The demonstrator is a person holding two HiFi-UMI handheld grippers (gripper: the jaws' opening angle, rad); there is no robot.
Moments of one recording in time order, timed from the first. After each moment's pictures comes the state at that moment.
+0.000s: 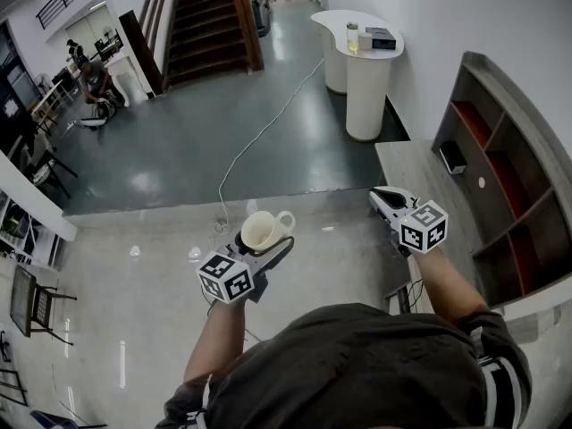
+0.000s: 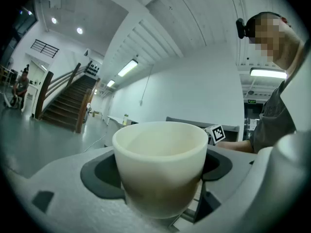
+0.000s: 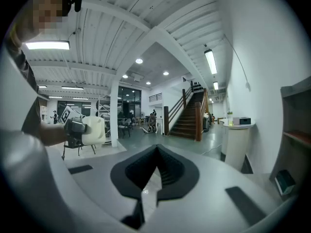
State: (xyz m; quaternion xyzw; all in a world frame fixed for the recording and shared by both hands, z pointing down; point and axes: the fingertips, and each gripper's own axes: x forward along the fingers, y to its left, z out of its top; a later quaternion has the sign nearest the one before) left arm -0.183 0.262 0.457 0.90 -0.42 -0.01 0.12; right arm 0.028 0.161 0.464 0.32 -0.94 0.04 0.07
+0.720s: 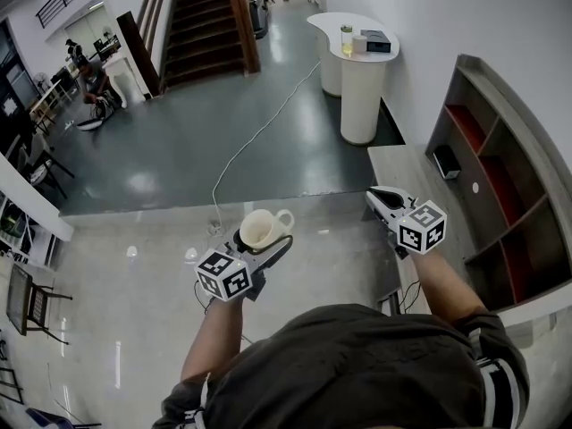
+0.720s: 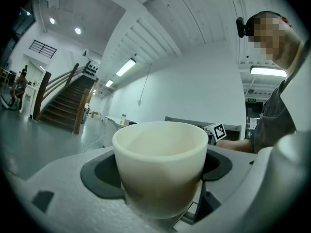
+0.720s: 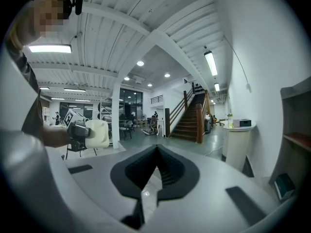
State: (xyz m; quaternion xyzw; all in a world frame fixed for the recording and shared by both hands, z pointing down) left arm -0.147 0.243 0.454 0.90 -0.42 -0.01 0.11; right arm 0.055 0.149 0.452 0.31 -0.95 0.04 0.06
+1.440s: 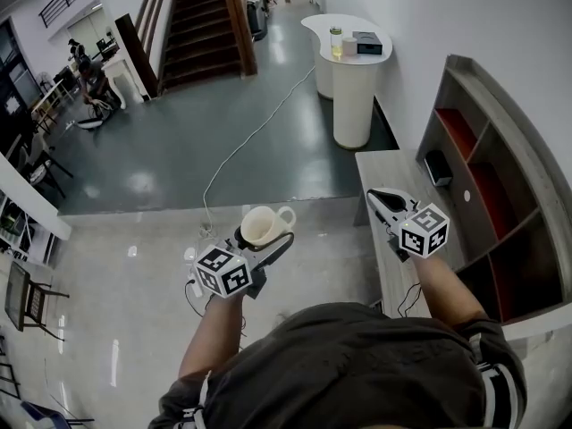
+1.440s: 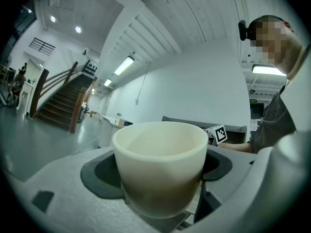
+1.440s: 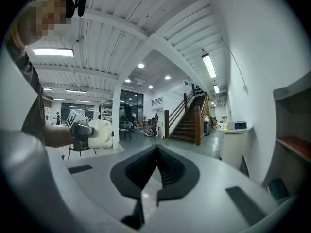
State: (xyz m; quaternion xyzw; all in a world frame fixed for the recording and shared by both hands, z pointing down) left arm -0.059 0.205 0.451 0.90 -0.41 -0.02 0.12; right arm 0.141 0.120 0.452 0.30 -0.95 0.03 0.05
